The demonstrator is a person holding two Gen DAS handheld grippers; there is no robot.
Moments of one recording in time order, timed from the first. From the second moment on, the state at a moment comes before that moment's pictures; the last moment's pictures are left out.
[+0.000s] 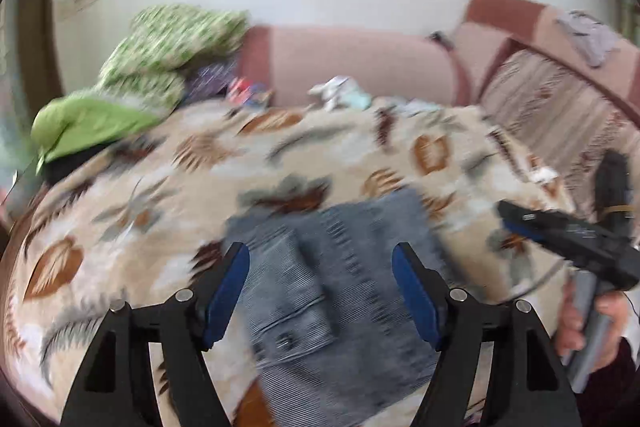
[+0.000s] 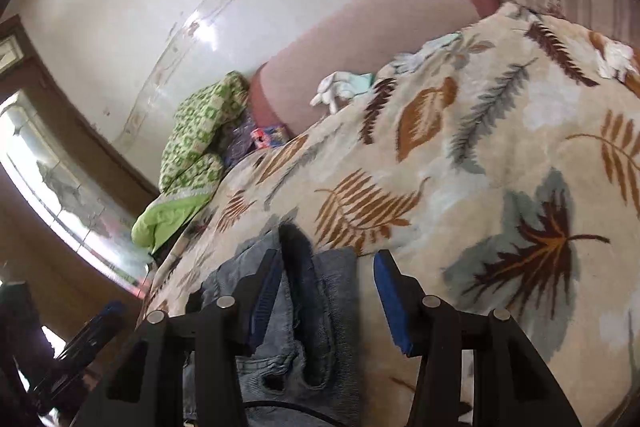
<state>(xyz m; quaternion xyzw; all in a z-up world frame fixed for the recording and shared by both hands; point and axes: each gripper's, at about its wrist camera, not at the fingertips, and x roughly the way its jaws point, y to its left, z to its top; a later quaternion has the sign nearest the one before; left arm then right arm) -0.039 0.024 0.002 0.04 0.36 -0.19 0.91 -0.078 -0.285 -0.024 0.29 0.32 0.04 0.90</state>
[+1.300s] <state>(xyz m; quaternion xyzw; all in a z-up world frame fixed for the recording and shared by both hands) 0.073 0.017 -0.078 0.09 0.47 -0.10 0.87 0.035 -0.188 -0.052 0.17 0.44 0.17 0.87</state>
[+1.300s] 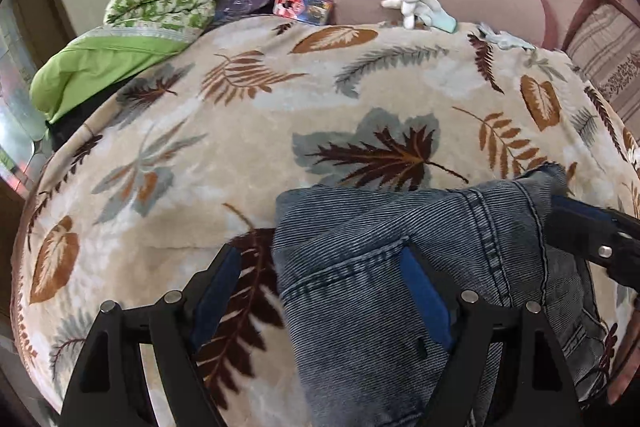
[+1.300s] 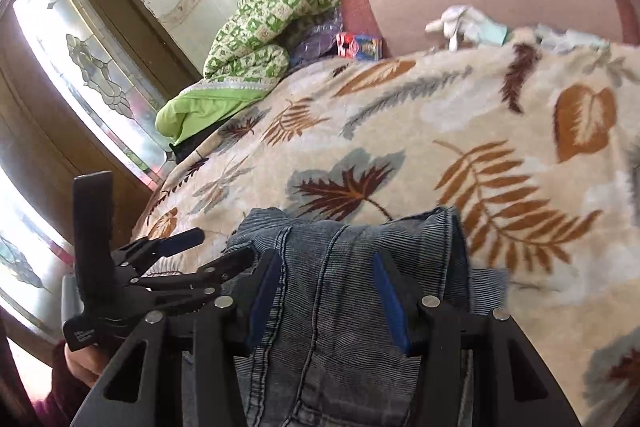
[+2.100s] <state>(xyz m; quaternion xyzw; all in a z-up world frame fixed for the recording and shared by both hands) 0.020 0.013 -0.068 0.13 0.38 -0.08 0.91 -0.012 -0.201 -0.058 0.16 0.42 0.12 0.89</state>
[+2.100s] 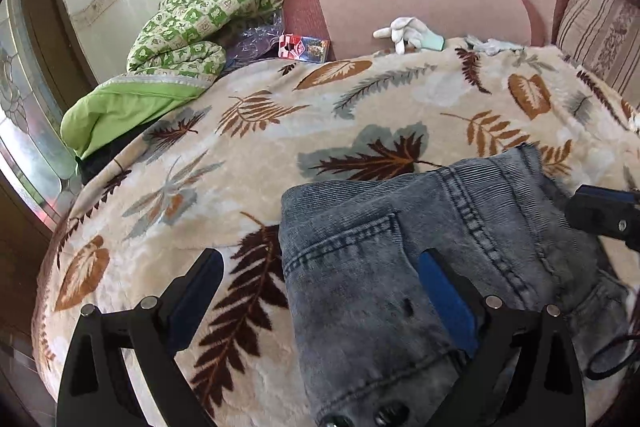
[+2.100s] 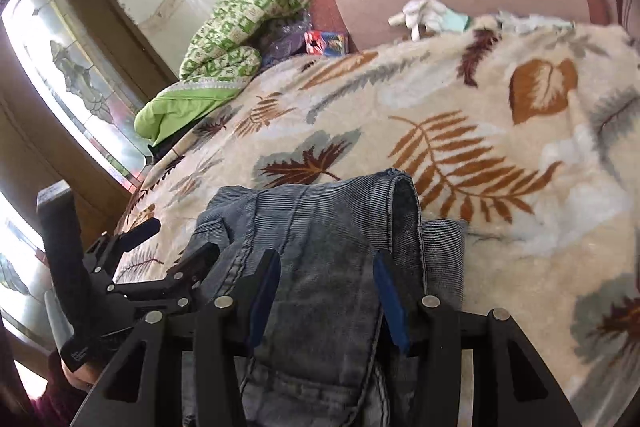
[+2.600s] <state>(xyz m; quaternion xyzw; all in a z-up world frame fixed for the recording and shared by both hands) 0.002 0.014 -0.078 0.12 0.40 -0.08 0.91 -0.038 -0.209 -0.085 0.17 0.48 0.10 0.85</state>
